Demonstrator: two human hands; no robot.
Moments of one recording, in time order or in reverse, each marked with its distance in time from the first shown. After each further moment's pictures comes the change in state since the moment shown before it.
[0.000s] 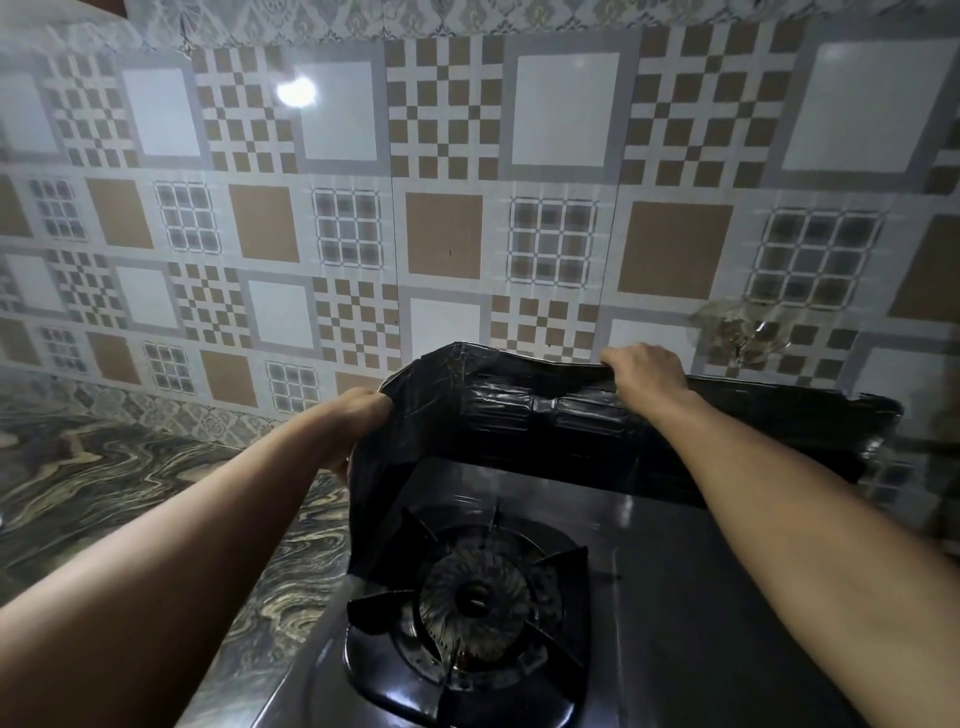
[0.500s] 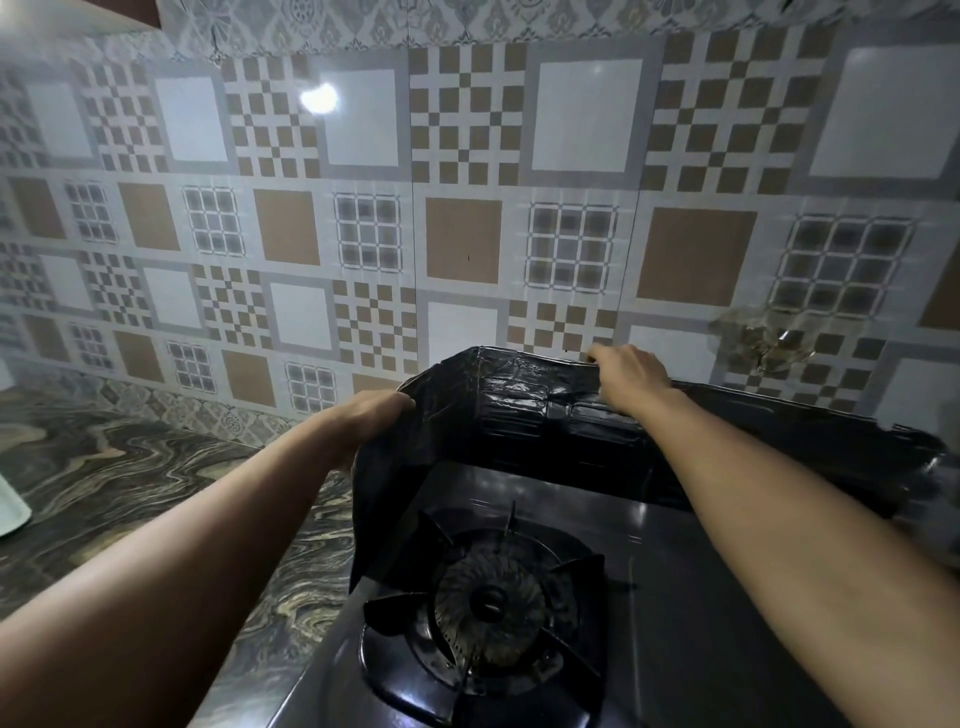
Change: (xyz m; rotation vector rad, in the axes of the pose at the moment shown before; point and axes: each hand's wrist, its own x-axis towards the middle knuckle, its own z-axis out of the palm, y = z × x) left_hand 0.010 -0.010 -0.008 -0.084 -0.016 0.019; right_hand 0.012 -0.034 -0.004 0.160 -0.049 -0.004
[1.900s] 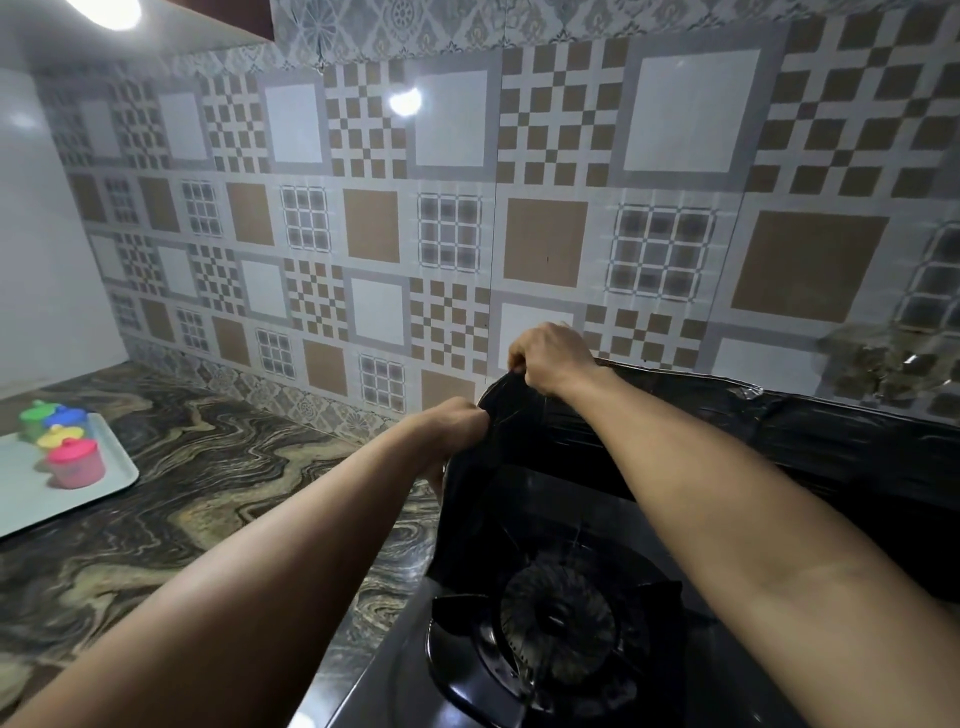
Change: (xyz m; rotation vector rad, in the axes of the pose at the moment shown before) left_hand -0.022 0.003 0.013 -0.006 -0.033 -0.048; right_hand 0.036 -0.161 -0.014 0.188 0.030 -0.360
